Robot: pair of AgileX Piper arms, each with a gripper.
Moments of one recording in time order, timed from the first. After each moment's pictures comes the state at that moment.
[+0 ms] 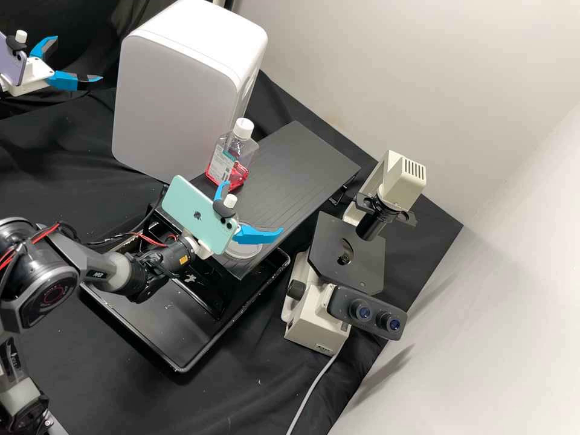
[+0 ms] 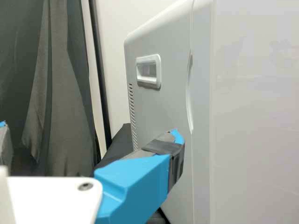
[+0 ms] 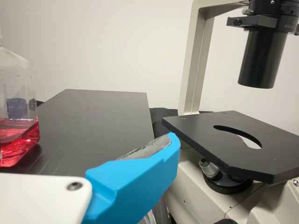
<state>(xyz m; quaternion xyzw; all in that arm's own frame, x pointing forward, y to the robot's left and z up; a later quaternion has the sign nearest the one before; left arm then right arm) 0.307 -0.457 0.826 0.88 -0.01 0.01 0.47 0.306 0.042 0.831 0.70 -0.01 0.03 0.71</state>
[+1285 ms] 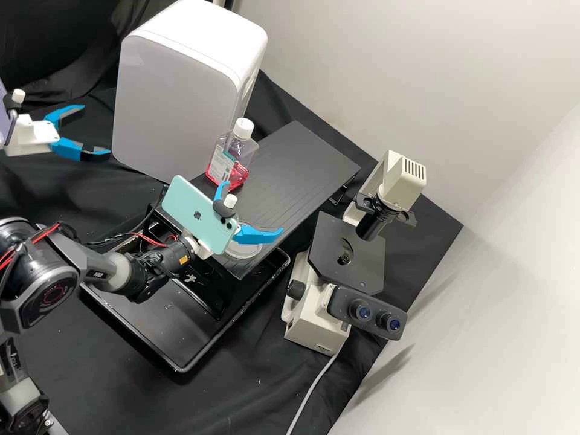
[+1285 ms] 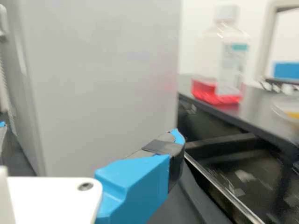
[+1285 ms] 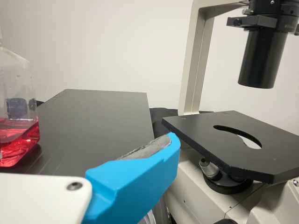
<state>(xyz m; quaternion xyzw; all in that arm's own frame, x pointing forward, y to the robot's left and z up) 0.225 -0.498 0.719 0.84 -0.02 -0.18 0.51 0.306 0.042 0.831 0.70 -0.01 0.03 0.71</state>
